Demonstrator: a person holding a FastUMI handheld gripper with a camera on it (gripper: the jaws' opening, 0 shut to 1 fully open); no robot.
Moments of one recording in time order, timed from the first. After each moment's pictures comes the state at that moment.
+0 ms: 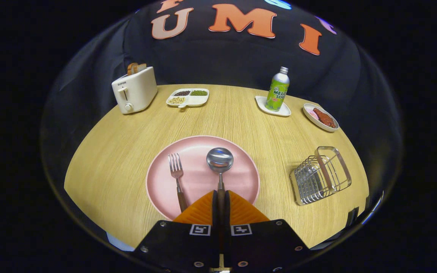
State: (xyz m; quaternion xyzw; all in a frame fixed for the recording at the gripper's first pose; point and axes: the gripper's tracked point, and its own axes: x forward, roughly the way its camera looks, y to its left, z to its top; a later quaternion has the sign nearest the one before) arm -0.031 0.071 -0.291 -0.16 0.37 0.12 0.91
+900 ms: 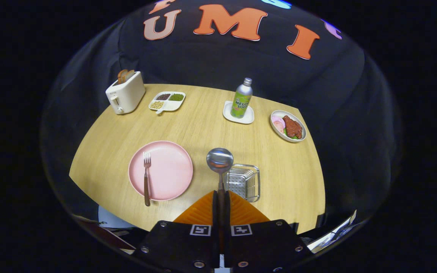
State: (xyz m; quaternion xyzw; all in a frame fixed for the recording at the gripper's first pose) arm -0.018 -0.074 -0.163 -0.23 0.42 0.09 0.87
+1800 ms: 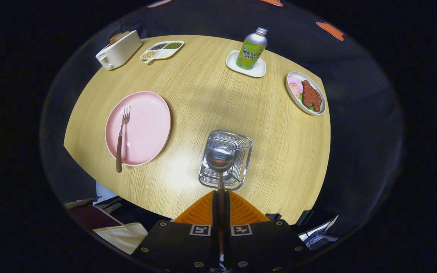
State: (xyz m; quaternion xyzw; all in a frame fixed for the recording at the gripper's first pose) arm 0.006 -0.109 -0.222 -0.28 0.61 0.13 0.73
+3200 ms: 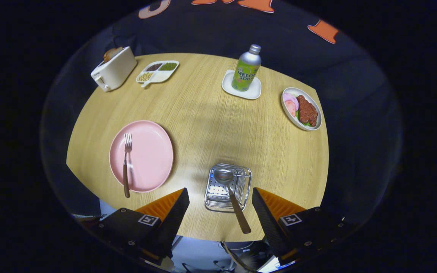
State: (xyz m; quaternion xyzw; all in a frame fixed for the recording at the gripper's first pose) arm 0.045 -0.064 -0.189 -0.22 0.51 0.13 0.82
